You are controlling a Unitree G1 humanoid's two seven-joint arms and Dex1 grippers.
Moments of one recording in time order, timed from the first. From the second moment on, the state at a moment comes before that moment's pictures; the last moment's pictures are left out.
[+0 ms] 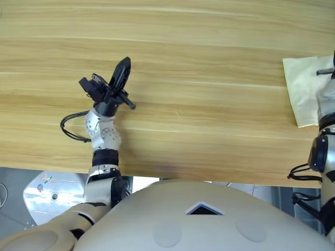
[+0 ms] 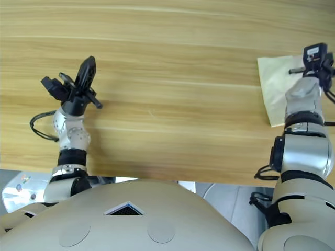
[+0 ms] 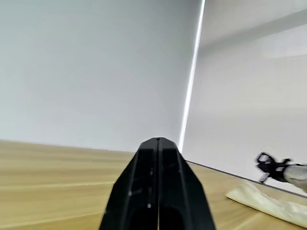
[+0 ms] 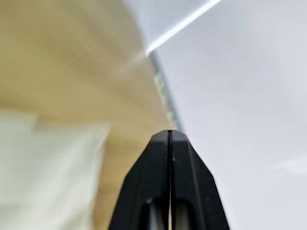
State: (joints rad) left arm -0.16 0.08 0.24 0.57 -0.67 -0.48 -1.16; right arm -0.63 -0.73 0.03 1.20 -0.32 -0.12 -0.43
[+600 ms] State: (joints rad) left arm -0.58 0.27 0.33 1.31 -0.30 -0.50 -0.28; right arm -0.71 -0.18 0.41 1.27 -0.58 -0.54 -0.22
